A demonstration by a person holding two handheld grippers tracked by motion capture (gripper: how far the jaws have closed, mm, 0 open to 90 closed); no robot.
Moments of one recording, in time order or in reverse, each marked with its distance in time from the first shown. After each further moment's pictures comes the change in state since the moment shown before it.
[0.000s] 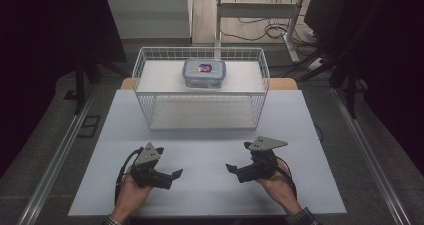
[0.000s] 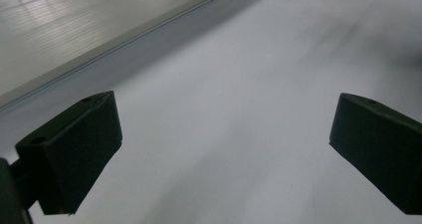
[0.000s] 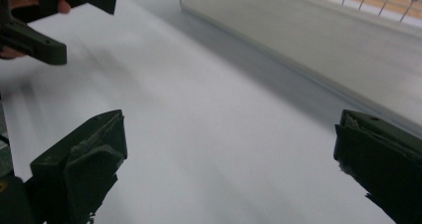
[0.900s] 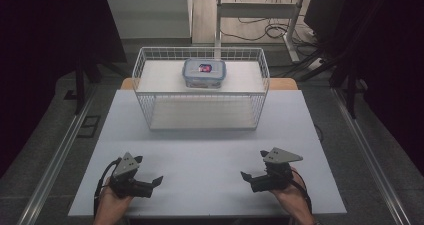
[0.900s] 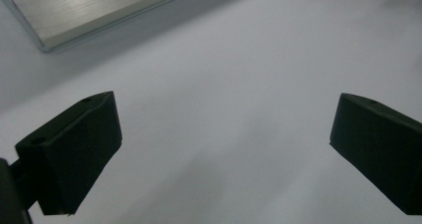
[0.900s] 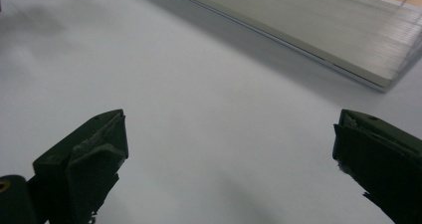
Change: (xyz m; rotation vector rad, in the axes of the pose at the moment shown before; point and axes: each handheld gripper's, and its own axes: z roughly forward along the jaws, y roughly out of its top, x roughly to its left) left arm 0.016 -0.042 -0.037 0.030 0.097 -0.046; right arm -0.005 -0.037 -0.030 0.019 -0.127 -0.006
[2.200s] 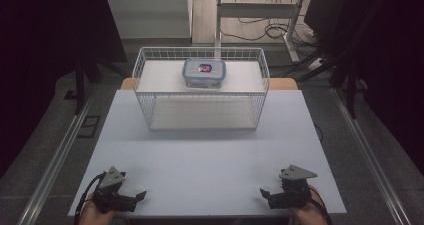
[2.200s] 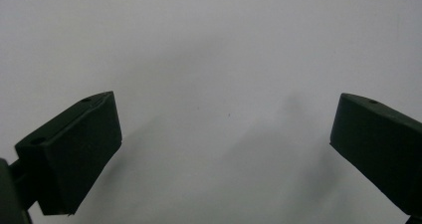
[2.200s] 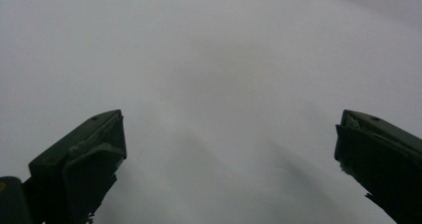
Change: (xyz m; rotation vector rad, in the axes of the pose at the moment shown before) left arm 0.014 -0.048 -0.020 0.157 0.036 -0.058; right arm -0.008 -0.056 -0.030 0.178 -0.109 0.064
